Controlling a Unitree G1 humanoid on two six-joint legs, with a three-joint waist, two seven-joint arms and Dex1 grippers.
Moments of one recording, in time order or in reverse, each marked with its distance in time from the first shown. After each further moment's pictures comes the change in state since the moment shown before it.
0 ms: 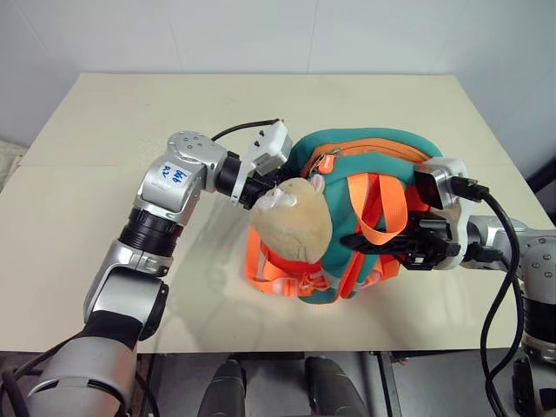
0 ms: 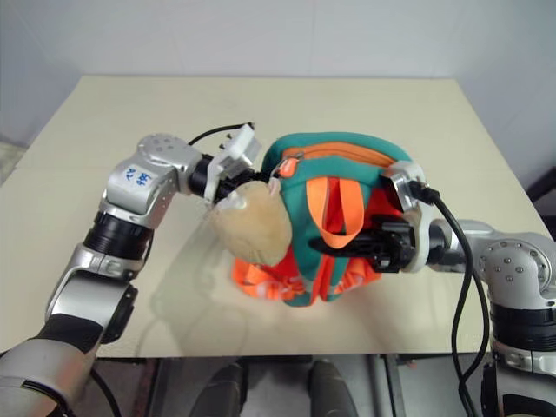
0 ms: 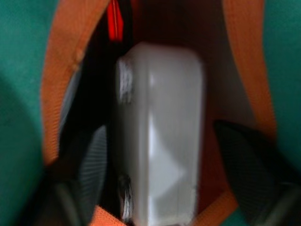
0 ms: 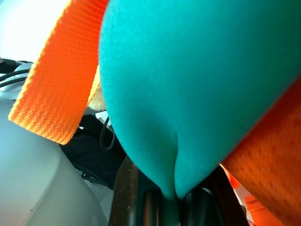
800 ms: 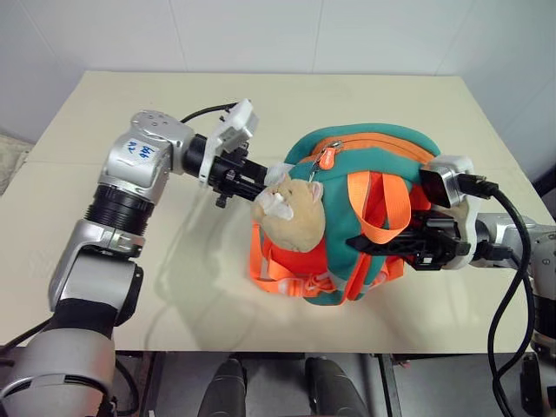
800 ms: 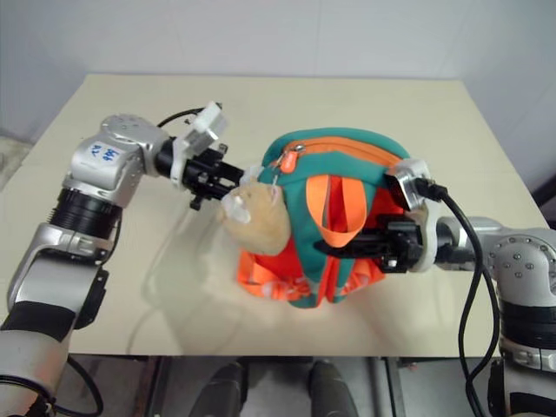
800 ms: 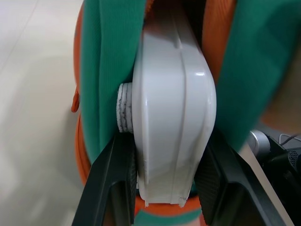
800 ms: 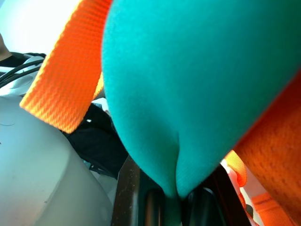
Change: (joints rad) left arm -0.108 0.078 -0.069 0.196 -0.047 -0.054 -0.069; right arm -0.010 -0.034 -0.011 -0.001 0.016 0.040 0.022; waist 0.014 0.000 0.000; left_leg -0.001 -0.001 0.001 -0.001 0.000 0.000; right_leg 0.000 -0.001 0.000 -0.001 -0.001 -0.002
